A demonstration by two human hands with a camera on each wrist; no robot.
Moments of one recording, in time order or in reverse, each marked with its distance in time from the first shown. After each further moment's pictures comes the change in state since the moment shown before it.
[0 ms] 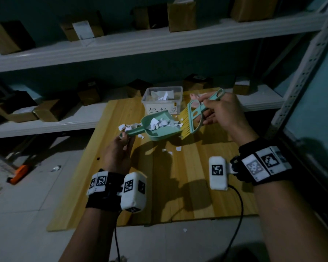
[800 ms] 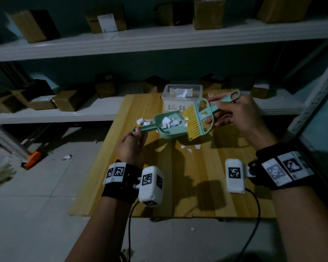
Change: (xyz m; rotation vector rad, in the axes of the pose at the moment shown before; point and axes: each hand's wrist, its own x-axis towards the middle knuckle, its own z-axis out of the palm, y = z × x) left_hand 0.001 0.013 -0.021 0.046 0.087 0.114; right_hand -0.006 -0.006 0.024 0.079 -0.155 -0.080
